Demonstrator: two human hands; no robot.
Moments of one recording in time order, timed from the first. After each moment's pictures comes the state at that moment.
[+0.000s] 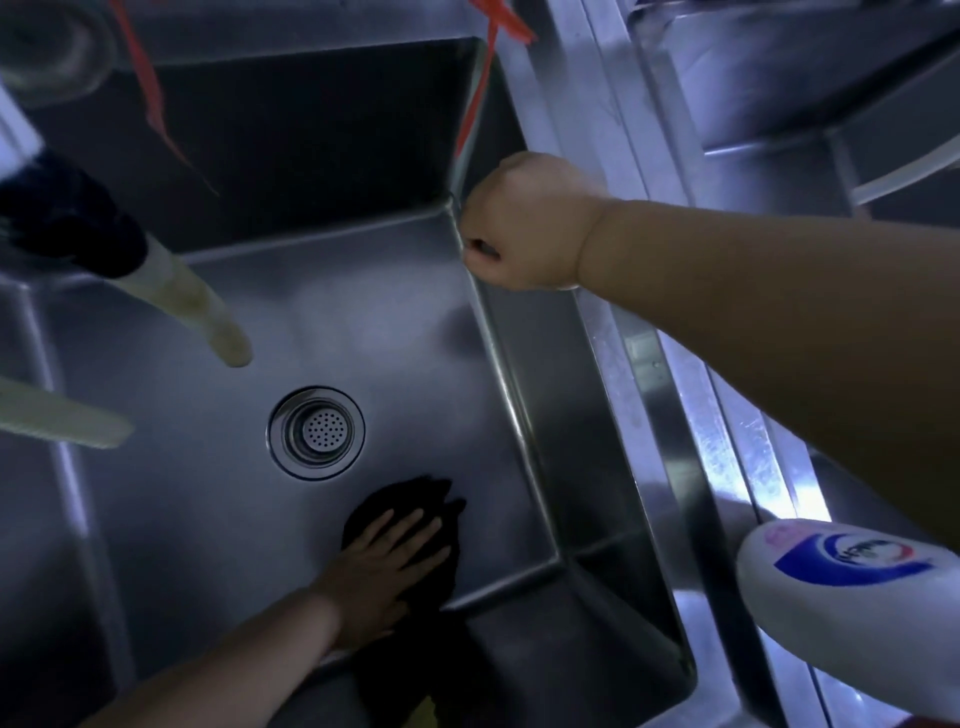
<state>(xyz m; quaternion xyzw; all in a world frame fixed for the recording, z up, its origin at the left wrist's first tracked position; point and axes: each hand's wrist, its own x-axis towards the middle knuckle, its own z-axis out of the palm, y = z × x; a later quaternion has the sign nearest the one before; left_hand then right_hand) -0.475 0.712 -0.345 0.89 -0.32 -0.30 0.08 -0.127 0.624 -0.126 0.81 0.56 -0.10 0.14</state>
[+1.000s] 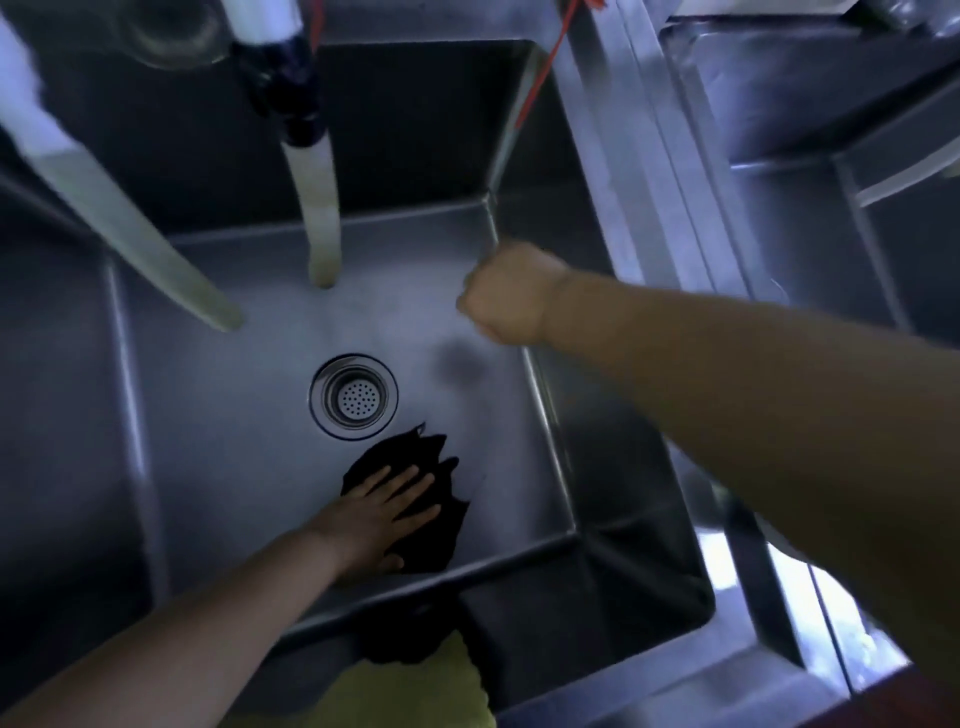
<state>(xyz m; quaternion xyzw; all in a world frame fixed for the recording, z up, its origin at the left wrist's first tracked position) -0.476 0.741 -0.298 0.90 -0.24 -0.37 0.07 -0.215 0.647 -0.160 0.72 0.61 -0.16 0.30</state>
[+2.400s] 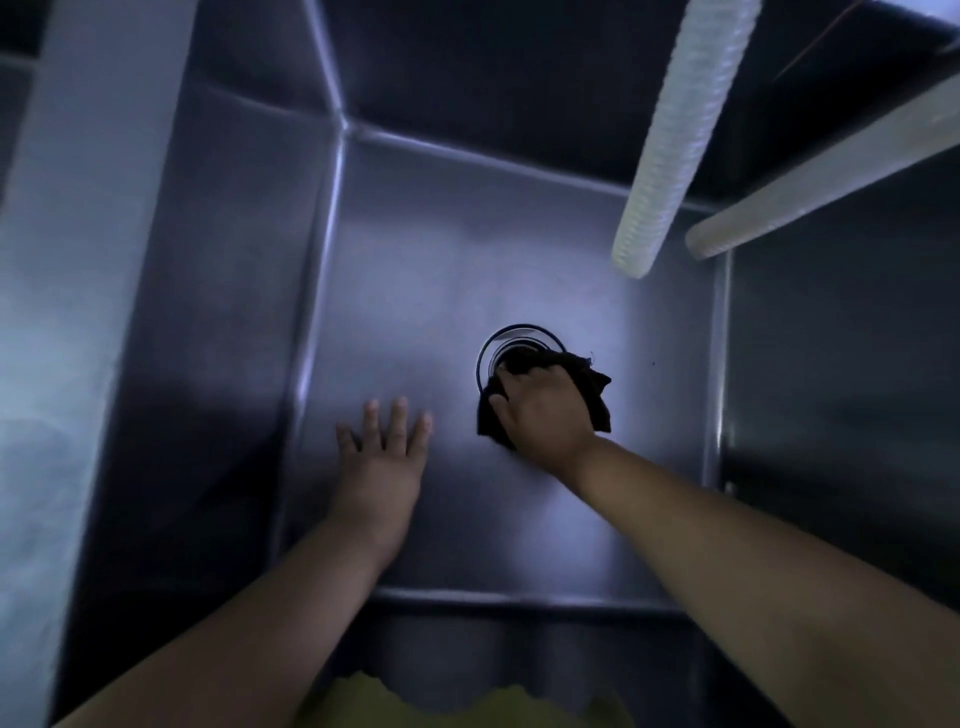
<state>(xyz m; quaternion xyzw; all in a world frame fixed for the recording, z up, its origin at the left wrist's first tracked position) -0.547 0.824 -0.313 0.93 0.19 -0.28 0.10 -0.372 0.722 -0.352 0.84 0.53 -0.10 0.00</state>
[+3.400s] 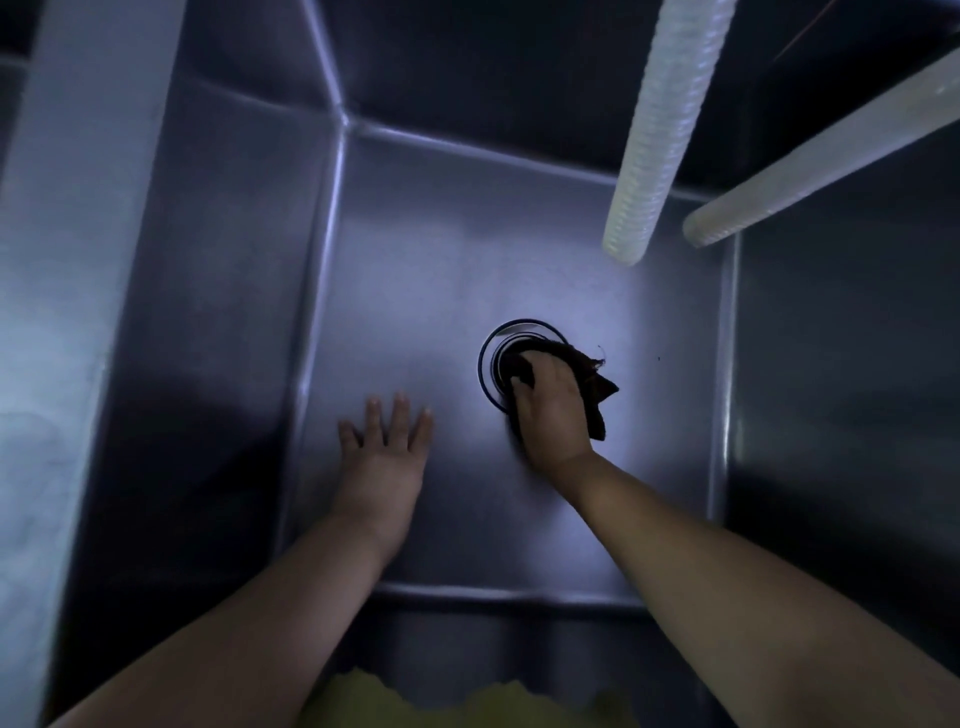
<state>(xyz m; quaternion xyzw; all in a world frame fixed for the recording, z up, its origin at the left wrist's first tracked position) -0.538 0.821 -0.301 0.90 0.21 -0.36 0.10 -0.384 0.717 -0.343 0.89 0.30 -0.21 -0.27</state>
